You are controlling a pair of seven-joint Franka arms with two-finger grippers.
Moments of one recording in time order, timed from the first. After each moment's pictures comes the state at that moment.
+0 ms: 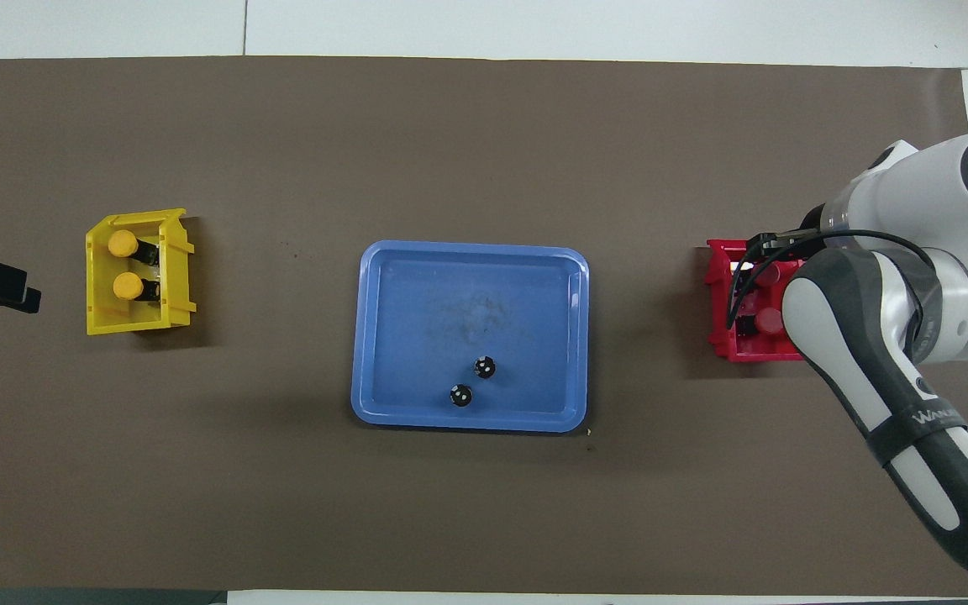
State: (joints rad) left arm -0.15 -0.07 0.13 -1.66 -0.03 1.46 0.06; right arm 0.06 0.14 -0.04 -2.02 -0.01 2.19 -0.02
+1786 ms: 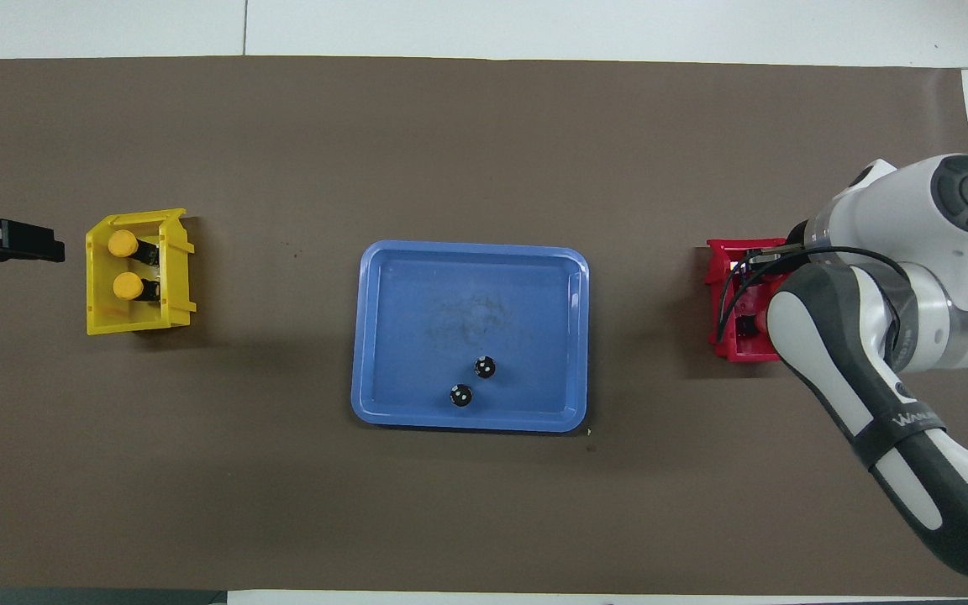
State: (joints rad) left arm -0.11 -0.04 0.13 -1.90 -0.03 1.94 0.06; right arm 0.08 0.14 -0.03 -1.97 -0.01 2.10 -0.02
